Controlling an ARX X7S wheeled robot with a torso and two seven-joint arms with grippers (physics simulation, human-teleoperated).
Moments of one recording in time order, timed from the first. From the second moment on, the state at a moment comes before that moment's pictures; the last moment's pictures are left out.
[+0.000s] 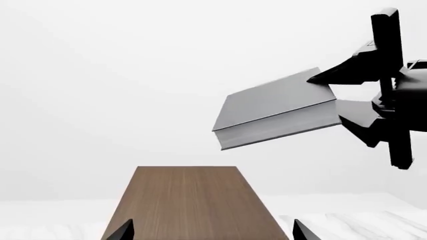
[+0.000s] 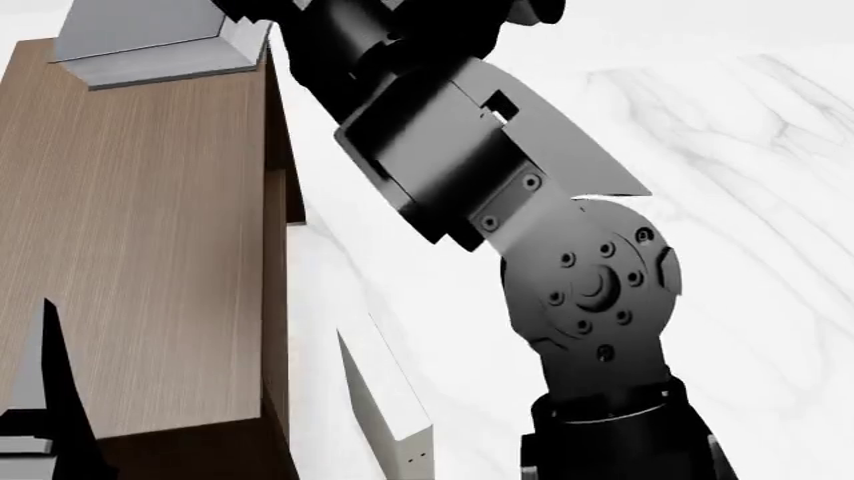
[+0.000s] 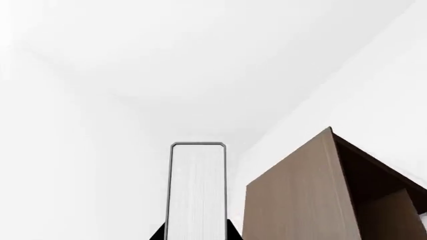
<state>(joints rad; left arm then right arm) -0.08 -0.52 0.23 0.97 -0.51 -0.46 -0.69 1.24 0.01 -0.25 0.31 1.63 0.55 0.62</state>
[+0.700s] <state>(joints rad) -0.09 -0.54 0.24 0.97 -0.52 -0.46 -0.70 1.26 0.02 -0.59 0.33 1.83 0.41 0.59</state>
